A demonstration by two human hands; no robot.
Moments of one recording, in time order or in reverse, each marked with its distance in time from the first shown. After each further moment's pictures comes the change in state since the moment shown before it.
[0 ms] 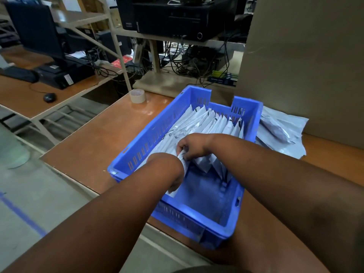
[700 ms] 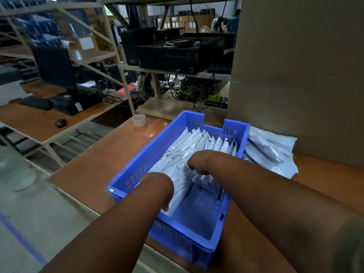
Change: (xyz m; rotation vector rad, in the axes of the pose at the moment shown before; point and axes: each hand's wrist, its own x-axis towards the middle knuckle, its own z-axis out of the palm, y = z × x) left_hand 0.001 -0.003 0.004 -0.032 -0.015 -0.103; right_hand -0.030 0.011 -0.014 -0.531 -0.096 0.106
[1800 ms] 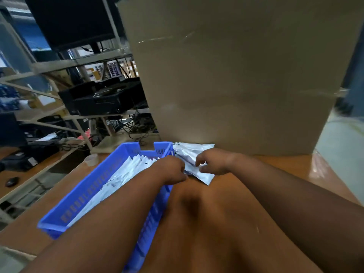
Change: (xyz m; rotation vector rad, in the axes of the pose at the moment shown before) left_hand -0.175 0.210 -0.112 -0.118 0.839 0.562; right_hand -0.325 0.179 0.105 0.458 0.414 0.228
